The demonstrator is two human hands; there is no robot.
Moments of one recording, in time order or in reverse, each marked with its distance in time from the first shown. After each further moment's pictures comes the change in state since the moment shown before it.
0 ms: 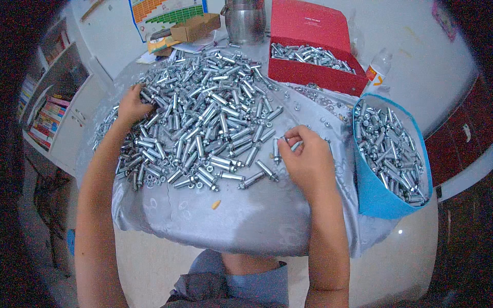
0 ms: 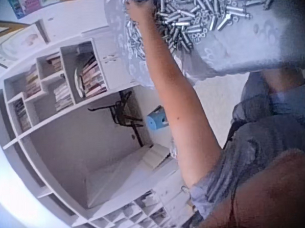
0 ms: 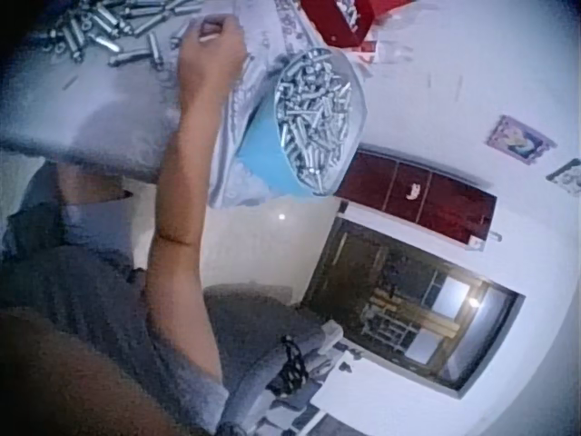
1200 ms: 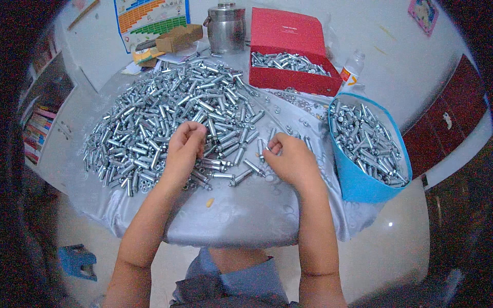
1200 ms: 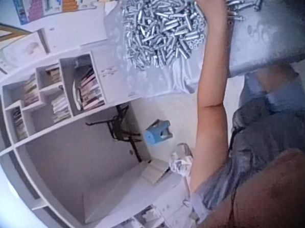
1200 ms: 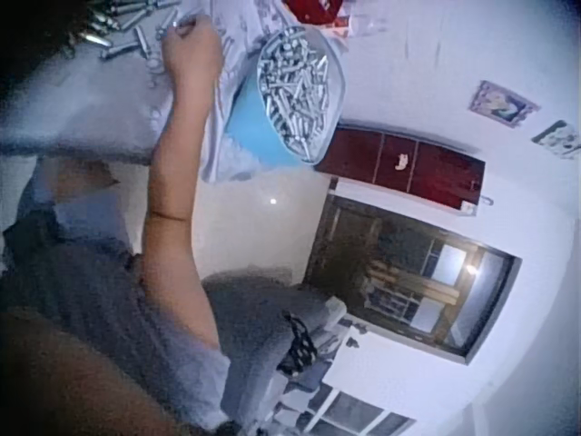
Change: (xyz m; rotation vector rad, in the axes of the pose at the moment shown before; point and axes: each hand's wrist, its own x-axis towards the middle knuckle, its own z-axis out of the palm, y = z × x) left_hand -0.135 0.197 -0.042 -1.607 -0.264 -0.158; right_hand -0.004 0.000 -0.008 -0.172 -0.214 0.089
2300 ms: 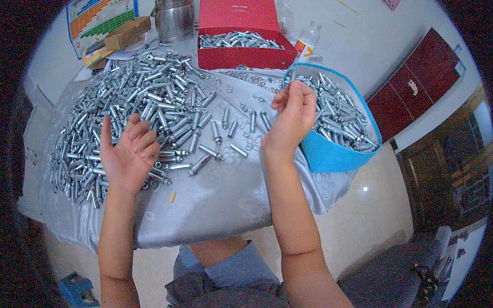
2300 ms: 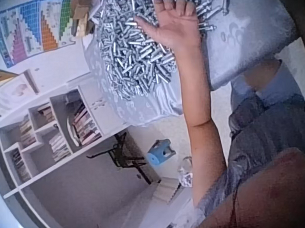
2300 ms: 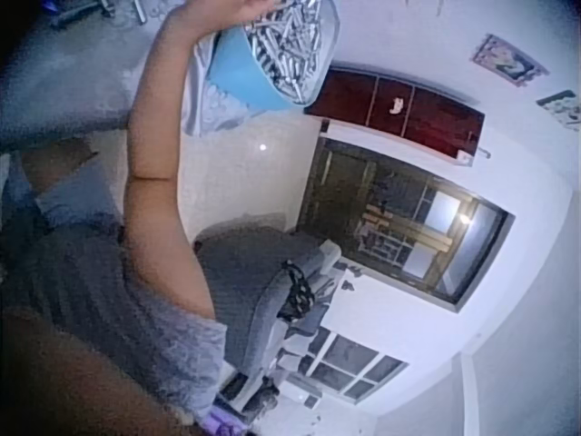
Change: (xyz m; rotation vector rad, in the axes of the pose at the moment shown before) left_hand -0.007 0.025 -0.011 -1.207 -0.398 -0.331; right_hand 0.008 -0.005 -0.020 1.214 1.018 -0.192
